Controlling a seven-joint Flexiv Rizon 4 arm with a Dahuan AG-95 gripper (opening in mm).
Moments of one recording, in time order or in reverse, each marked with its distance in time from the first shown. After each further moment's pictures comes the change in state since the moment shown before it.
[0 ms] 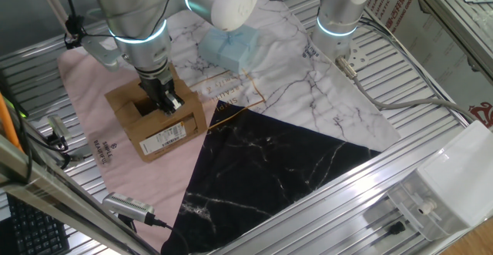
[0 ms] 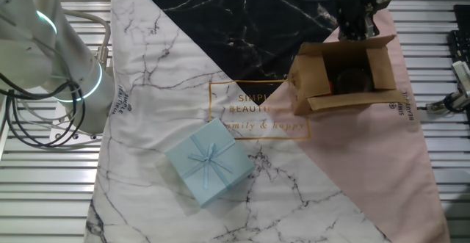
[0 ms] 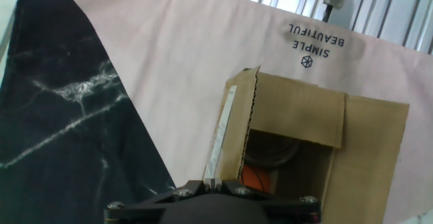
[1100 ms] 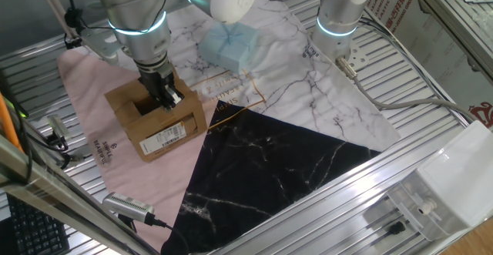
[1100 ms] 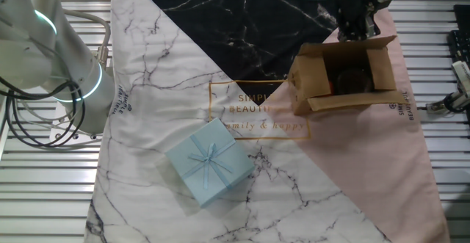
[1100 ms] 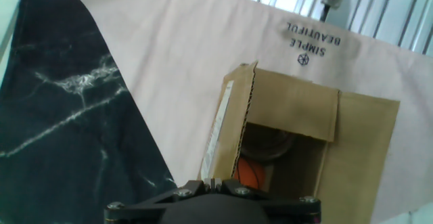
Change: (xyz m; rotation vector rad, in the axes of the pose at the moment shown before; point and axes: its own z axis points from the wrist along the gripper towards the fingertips) arm 0.003 -0.004 -0.012 -0.003 0.001 -0.009
